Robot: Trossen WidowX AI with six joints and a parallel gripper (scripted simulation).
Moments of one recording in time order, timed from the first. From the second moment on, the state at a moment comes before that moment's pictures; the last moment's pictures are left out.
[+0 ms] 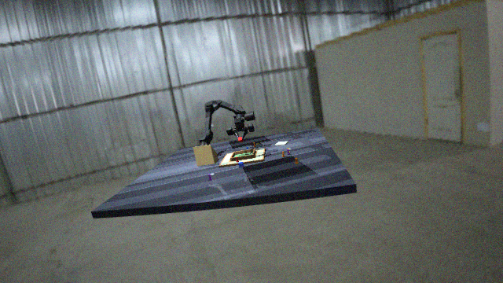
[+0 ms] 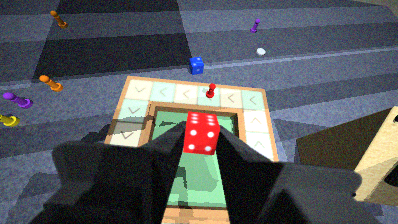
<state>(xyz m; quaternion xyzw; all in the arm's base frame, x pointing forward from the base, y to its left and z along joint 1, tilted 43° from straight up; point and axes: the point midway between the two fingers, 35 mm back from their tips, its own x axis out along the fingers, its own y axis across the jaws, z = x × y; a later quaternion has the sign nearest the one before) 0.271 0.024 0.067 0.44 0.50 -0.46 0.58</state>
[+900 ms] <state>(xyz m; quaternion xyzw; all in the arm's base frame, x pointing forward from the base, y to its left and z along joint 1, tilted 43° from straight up) 0.270 0.023 0.071 0.44 0.51 -0.47 0.58</state>
